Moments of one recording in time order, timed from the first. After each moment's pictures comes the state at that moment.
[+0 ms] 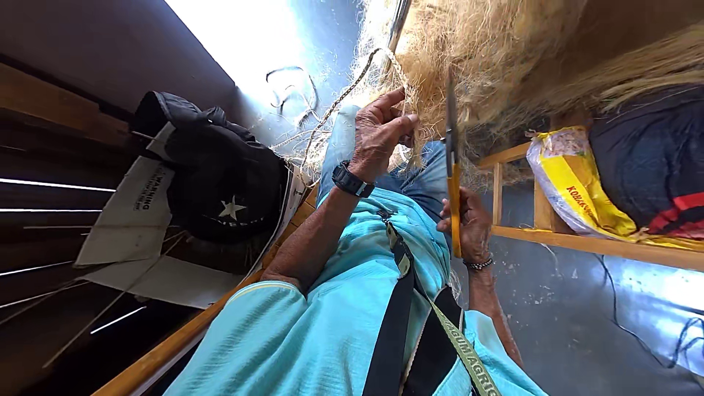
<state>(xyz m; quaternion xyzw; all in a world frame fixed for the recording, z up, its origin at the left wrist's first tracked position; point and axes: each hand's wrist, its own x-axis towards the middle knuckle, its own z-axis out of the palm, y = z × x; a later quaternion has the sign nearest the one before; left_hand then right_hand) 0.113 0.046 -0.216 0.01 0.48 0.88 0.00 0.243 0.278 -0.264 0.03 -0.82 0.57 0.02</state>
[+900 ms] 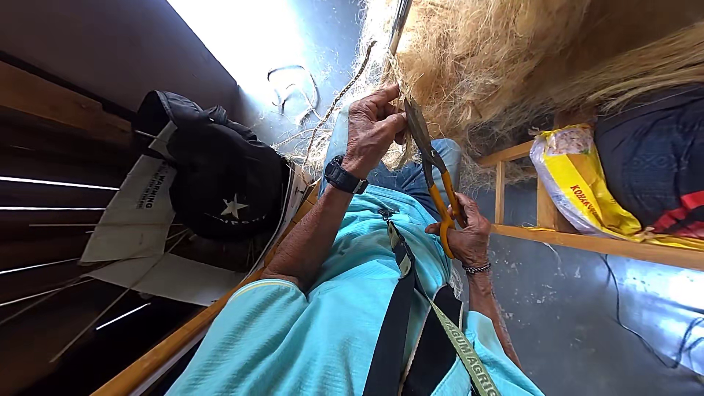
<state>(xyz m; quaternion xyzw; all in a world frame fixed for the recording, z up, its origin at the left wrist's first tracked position) 0.111 0.030 -0.213 0.04 0.57 0.82 -0.03 0.254 0.279 -0.278 0.05 -0.89 0.44 0.10</state>
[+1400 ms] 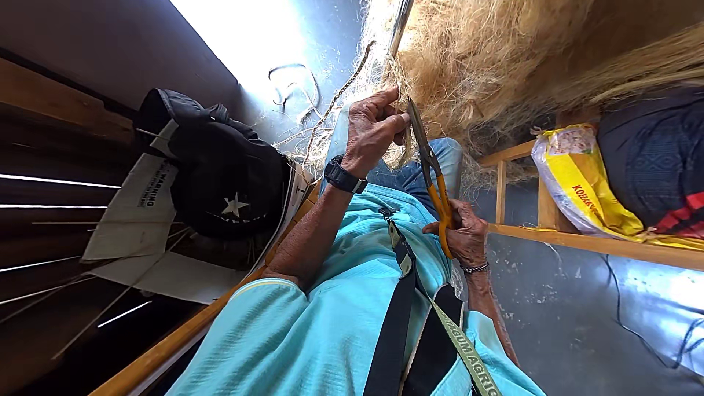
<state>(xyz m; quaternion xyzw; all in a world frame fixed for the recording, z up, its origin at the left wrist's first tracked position) 0.111 0.027 -0.219 0.04 0.58 0.81 -0.02 0.258 0.271 -0.277 0.05 -0.86 0.50 0.06</state>
